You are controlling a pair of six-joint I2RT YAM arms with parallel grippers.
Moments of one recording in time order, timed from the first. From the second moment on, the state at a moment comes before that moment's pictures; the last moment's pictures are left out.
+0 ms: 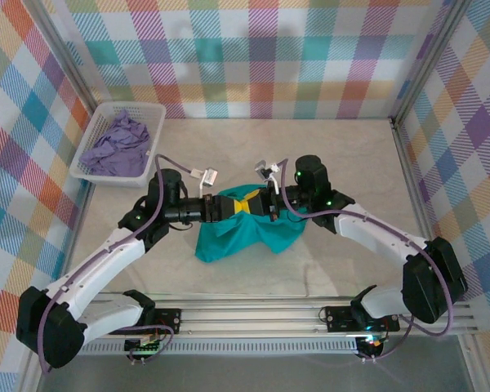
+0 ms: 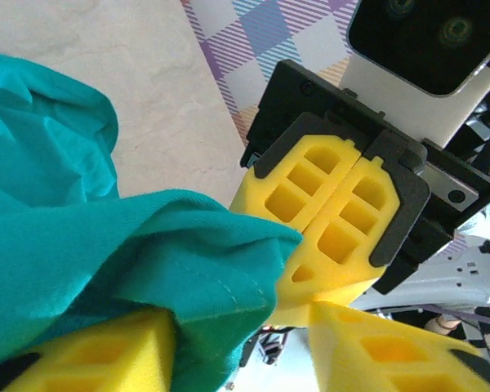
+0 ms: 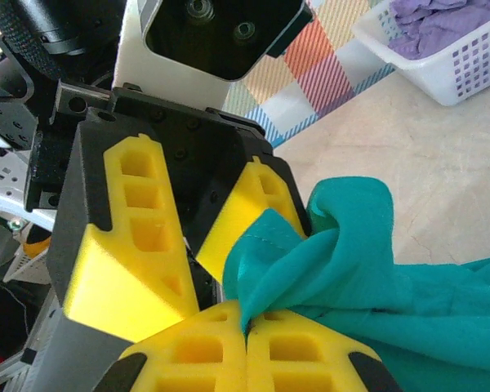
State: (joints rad) left arm -0.51 1.07 0.82 -0.14 0.76 -0.73; right arm 0.63 1.35 0.92 0.12 -0.93 0.32
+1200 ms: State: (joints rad) left arm -0.51 1.11 0.83 -0.24 0.71 -0.61; right arm 0.63 1.35 0.92 0.10 -0.91 0.34
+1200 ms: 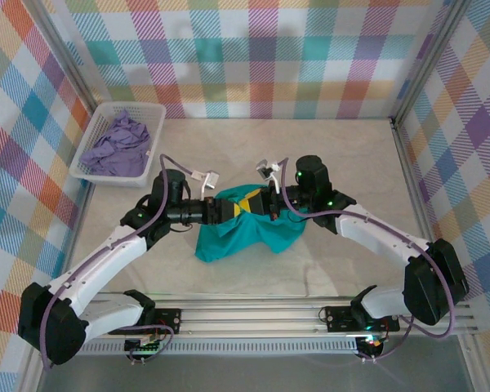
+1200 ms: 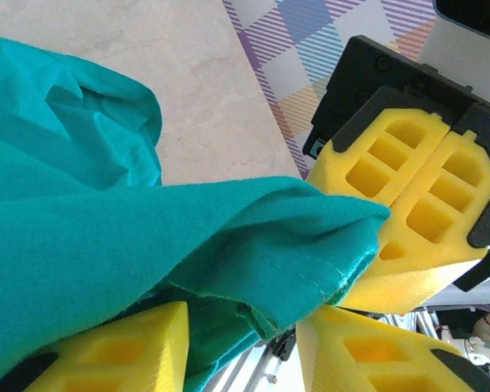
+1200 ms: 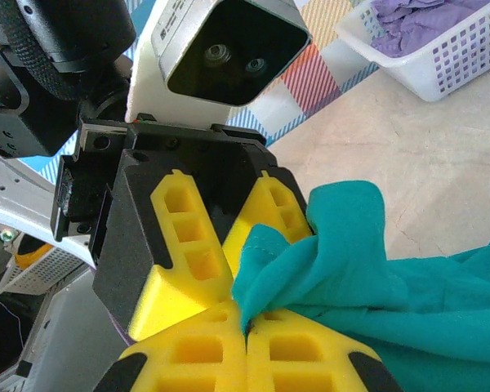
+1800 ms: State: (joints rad) left arm -0.51 1.10 0.83 -0.15 0.70 -0.61; right arm 0.62 1.35 0.92 0.14 -0.90 0.37
